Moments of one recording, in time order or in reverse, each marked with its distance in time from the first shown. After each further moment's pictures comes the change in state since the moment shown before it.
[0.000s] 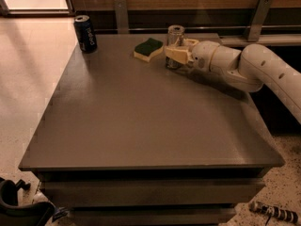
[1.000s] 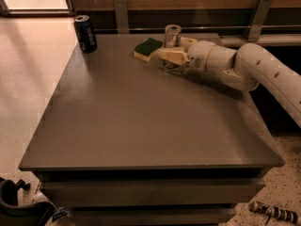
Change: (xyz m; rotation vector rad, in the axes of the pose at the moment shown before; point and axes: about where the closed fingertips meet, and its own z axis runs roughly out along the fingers) arm -0.001 0.006 0.008 -0.014 -0.002 0.001
